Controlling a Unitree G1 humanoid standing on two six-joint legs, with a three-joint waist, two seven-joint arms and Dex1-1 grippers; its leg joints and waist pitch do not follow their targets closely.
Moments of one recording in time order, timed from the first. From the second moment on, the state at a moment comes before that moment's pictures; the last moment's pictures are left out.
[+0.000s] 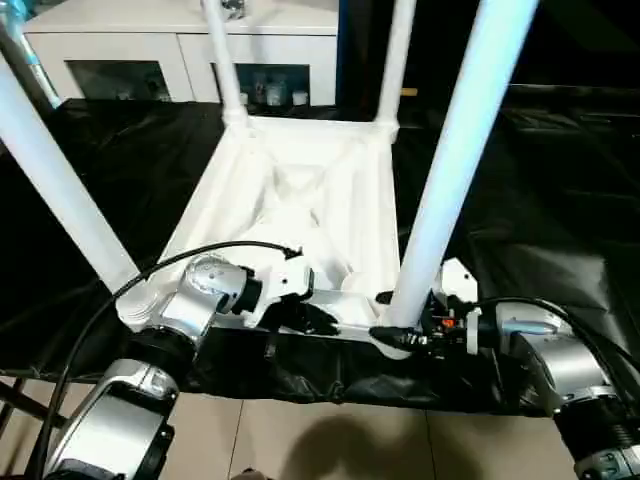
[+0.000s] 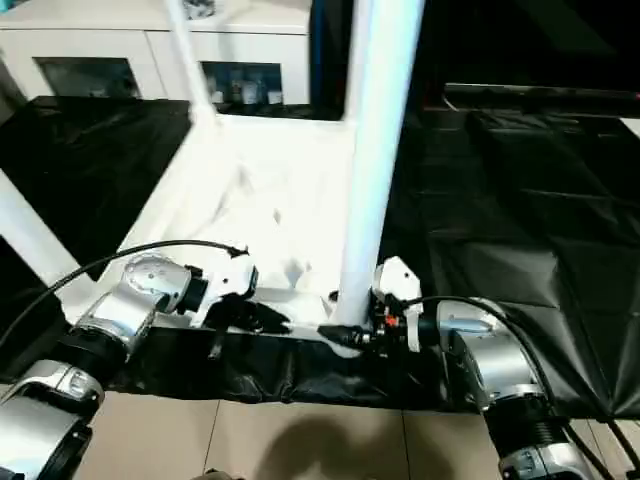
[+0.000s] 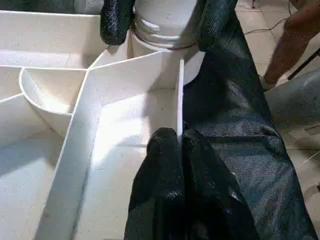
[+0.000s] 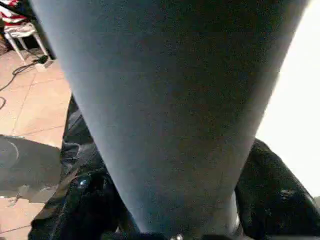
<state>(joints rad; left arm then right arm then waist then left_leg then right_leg) -0.66 0.29 -0.27 0.82 0.06 -0.19 -1.41 -0.34 -0.42 0.16 0.40 0.20 0.08 1.24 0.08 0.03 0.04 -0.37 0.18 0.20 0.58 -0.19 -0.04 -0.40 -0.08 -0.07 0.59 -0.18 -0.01</state>
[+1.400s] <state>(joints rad) -0.67 0.18 -0.23 0.81 0.11 -0.06 -1.08 -0.34 -0.30 0.07 0.45 0.10 0.03 0.79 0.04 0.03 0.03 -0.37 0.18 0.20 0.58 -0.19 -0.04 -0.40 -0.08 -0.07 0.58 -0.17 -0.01</state>
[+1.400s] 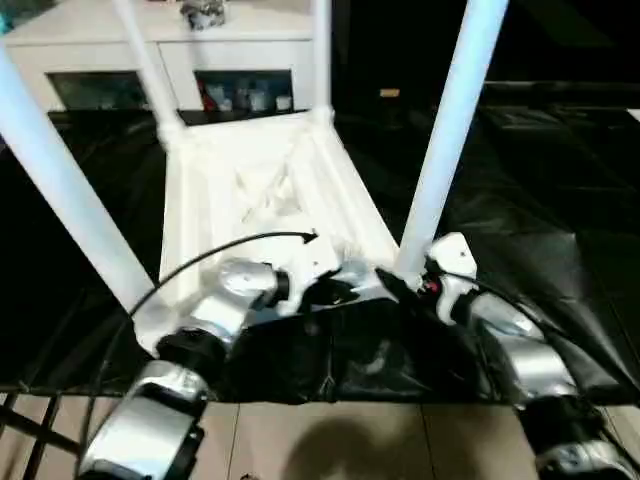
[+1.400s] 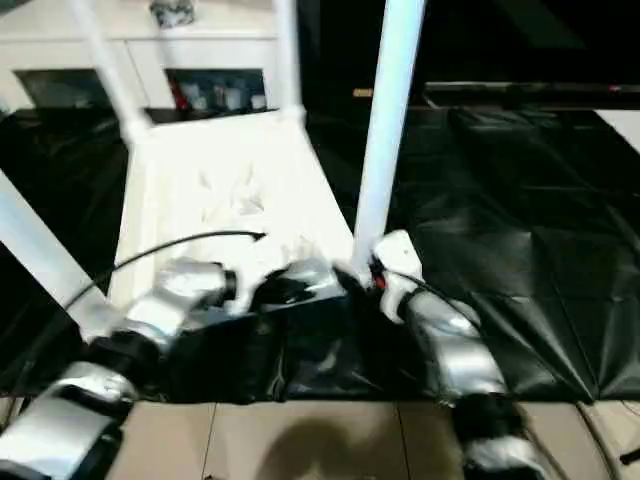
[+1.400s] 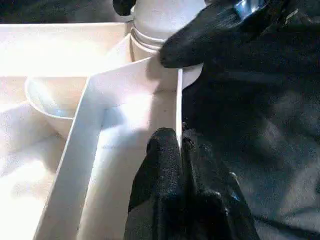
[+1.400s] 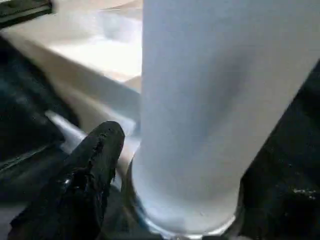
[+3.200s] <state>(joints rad) -0.64 0.09 -0.25 0.75 0.15 0.05 -0.90 -0.36 -0.06 -0.03 0.46 0.03 0.06 0.25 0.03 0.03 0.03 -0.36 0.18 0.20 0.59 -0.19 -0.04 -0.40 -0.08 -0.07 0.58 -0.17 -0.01</state>
